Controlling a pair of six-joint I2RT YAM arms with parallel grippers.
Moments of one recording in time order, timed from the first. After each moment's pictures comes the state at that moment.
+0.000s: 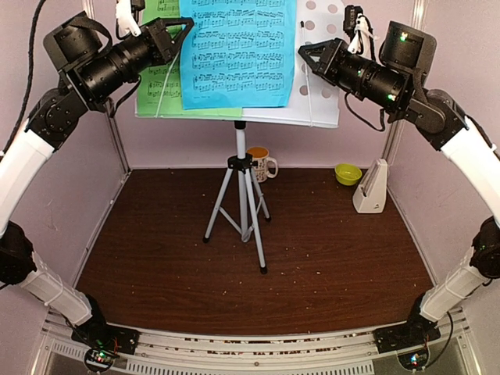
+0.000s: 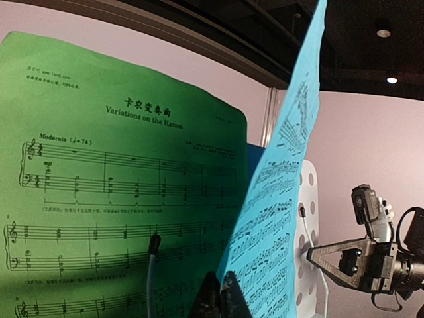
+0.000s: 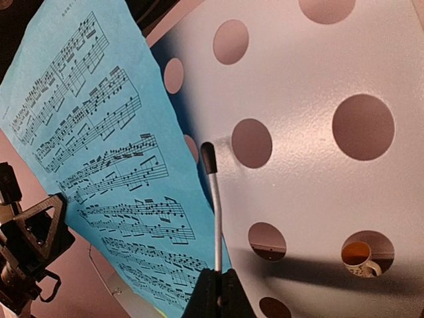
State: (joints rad) left arm -0.86 1.44 1.97 -0.19 -0.12 -0.15; right arm 0.85 1.49 1.97 -0.33 0.20 0.46
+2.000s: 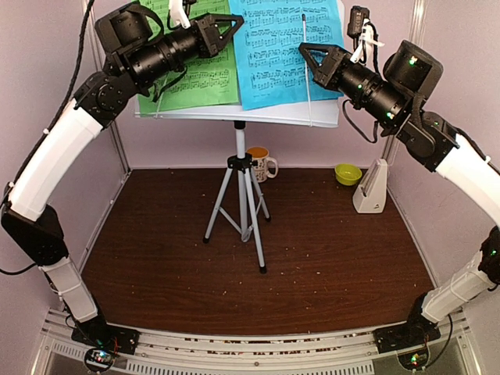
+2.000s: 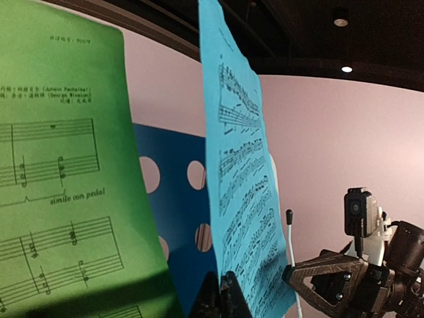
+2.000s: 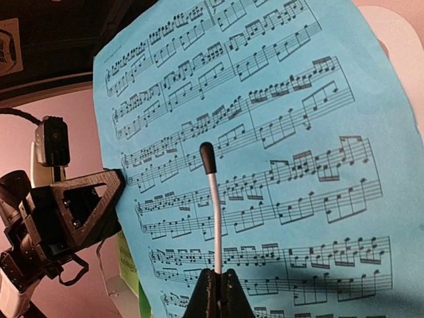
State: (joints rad) left arm -0.86 1.73 2.26 -0.21 0.09 -0.19; right arm 0.85 1.40 1.71 0.04 0.11 0.27
